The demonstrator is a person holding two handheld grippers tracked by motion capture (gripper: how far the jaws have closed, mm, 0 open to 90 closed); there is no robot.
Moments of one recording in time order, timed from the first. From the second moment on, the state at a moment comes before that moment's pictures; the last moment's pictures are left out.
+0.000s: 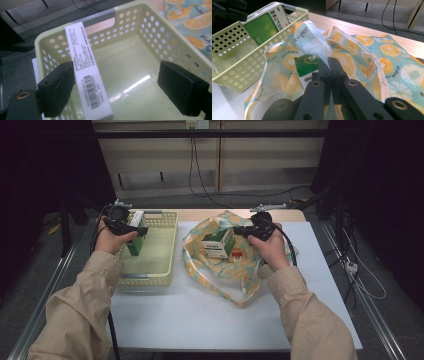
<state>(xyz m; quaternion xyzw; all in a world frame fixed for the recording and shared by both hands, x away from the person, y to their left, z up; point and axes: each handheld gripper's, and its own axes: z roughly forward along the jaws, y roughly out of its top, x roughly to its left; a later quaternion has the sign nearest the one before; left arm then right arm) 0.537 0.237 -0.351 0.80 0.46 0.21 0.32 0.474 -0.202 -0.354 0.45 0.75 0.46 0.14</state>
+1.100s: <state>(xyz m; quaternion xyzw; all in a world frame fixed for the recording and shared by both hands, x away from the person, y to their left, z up) 0.523 0.227 -0.314 0.78 0.48 0.15 0.37 0.478 -0.216 -0.357 0.46 0.75 0.47 0.13</state>
